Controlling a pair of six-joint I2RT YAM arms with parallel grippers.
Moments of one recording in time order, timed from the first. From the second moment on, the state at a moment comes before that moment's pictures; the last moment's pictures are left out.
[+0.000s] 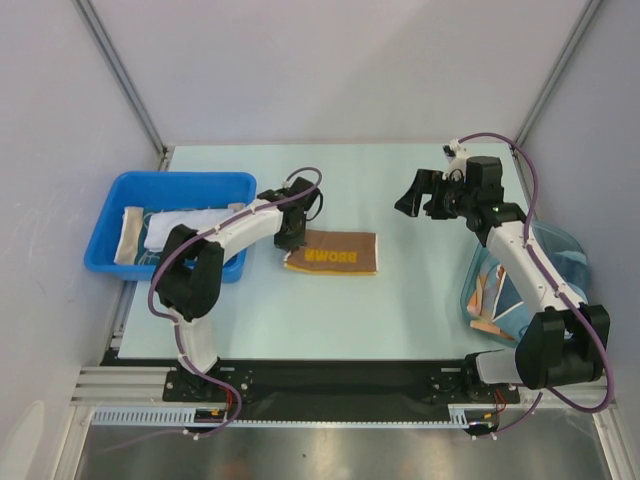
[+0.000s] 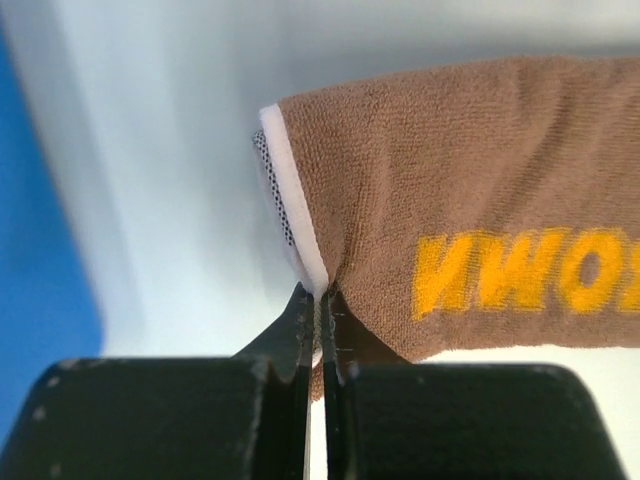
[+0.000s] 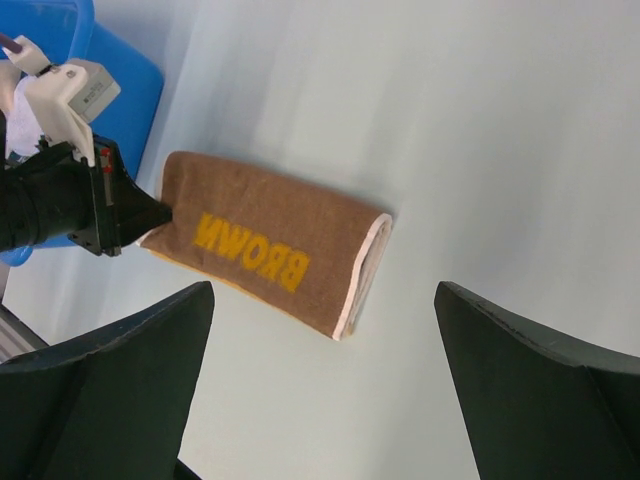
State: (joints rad) left arm -0.57 1.88 1.38 -0.75 -0.25 -0.47; right arm 0.13 1.35 1.12 -0.34 -0.46 0.27
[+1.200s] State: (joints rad) left arm -0.27 1.66 1.67 -1.07 -0.65 -0.13; right arm 0.11 1.34 1.12 -0.34 -0.46 0.26
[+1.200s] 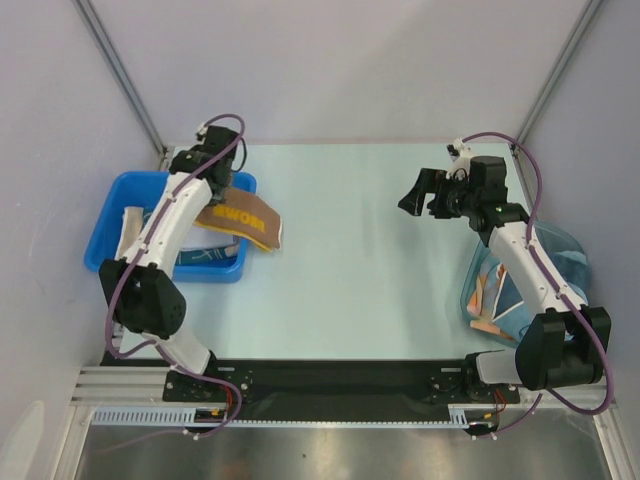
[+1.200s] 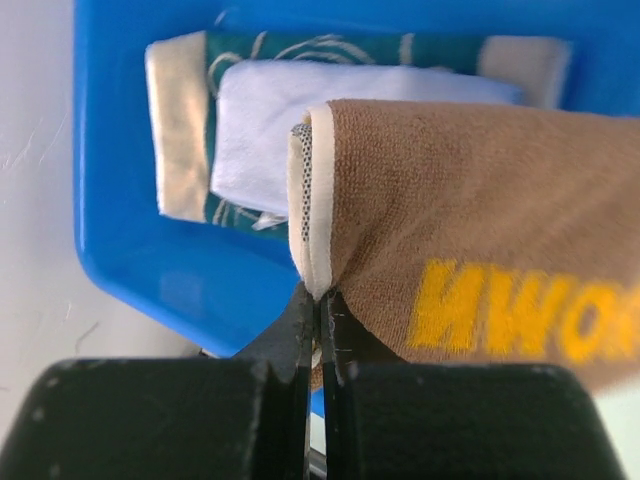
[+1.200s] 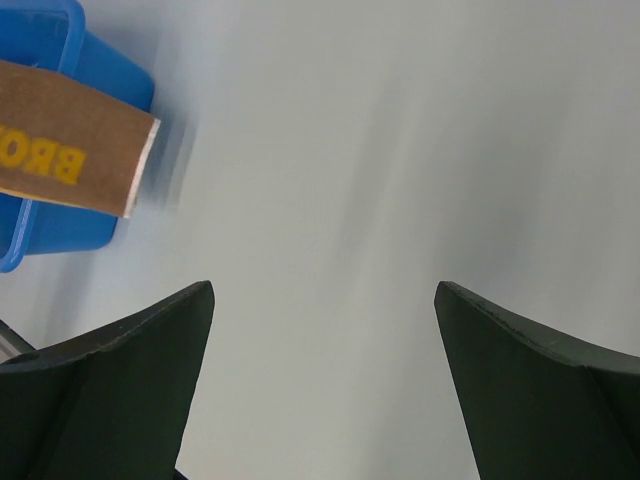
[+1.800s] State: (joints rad) left arm 0.11 1.70 1.45 -0.80 -0.50 0.02; right arm 0.17 1.34 1.08 -0.30 -0.44 0.31
